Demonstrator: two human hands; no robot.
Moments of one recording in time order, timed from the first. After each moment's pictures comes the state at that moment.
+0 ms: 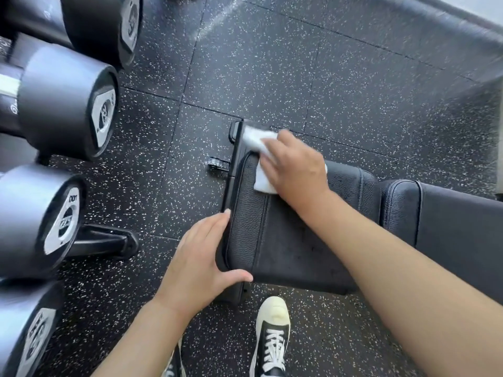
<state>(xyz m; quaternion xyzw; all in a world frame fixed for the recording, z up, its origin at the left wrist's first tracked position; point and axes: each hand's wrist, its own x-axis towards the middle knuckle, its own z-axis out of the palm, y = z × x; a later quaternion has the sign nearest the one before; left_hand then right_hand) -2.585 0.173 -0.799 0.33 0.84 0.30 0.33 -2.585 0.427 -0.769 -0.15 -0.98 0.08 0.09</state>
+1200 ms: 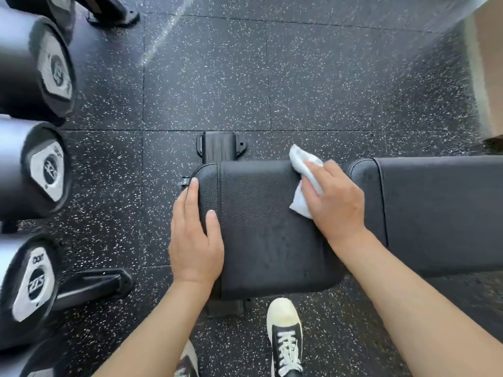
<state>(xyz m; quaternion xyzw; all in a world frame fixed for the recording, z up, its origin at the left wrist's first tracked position) -2.582 0.280 -0.801 0.21 0.90 0.34 0.19 -2.454 0.490 -0.774 -0.40 -0.90 0.08 0.13</state>
